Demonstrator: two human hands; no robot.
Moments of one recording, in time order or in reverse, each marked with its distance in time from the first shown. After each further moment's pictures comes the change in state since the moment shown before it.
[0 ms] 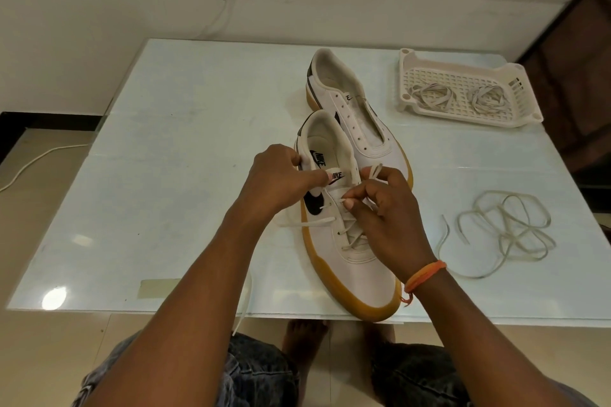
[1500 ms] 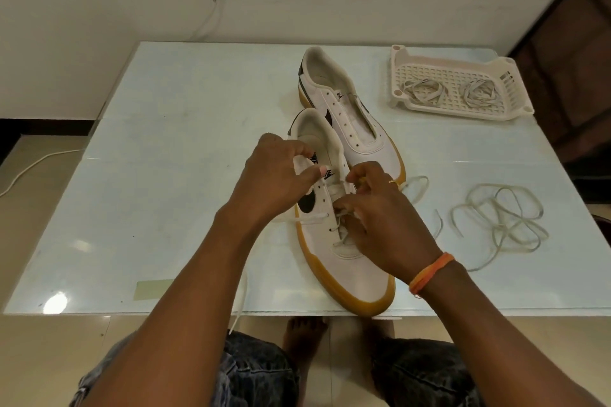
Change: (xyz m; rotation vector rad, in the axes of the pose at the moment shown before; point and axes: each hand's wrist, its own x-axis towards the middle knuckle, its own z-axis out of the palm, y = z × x) left_hand -0.008 0.010 -0.002 0.307 0.054 0.199; right_hand -0.009 -0.005 -0.017 -0.359 -0.188 -0.306
